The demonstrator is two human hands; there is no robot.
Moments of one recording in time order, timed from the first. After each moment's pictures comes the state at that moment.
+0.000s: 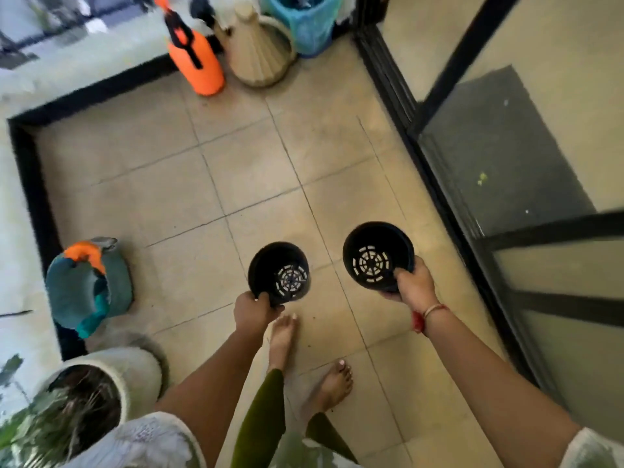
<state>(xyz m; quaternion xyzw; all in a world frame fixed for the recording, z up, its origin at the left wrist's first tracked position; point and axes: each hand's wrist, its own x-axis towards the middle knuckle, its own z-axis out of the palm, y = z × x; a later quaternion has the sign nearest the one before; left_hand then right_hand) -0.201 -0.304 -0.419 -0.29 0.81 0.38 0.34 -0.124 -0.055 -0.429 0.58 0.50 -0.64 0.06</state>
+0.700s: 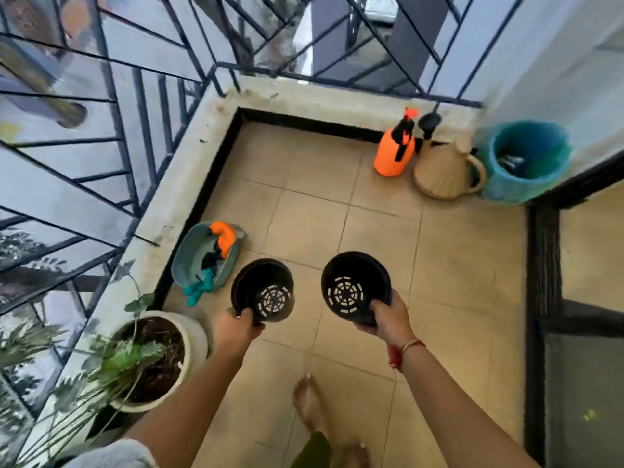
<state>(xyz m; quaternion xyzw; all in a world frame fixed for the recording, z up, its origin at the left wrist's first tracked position) -0.316 -0.524 -0.348 -0.53 0.64 0.54 0.10 -0.383 -0.283 -0.363 0.38 0.61 -0.64 0.27</state>
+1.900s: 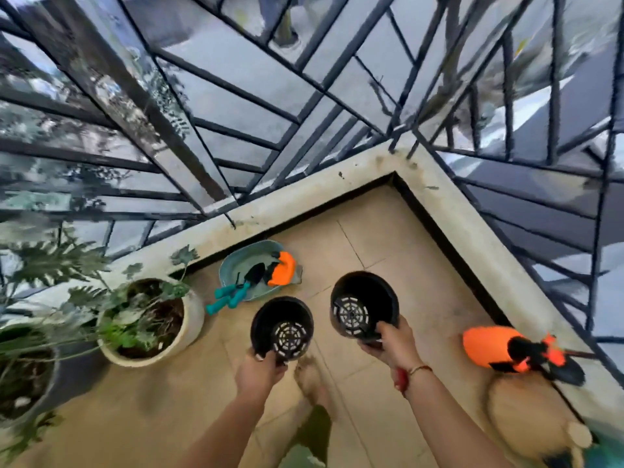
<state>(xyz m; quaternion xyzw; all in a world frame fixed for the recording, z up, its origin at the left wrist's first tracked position) -0.462 -0.559 -0.393 -0.75 0.28 0.60 -0.10 -0.680 -0.486 -0.323 0.17 0.68 -0.51 0.50</state>
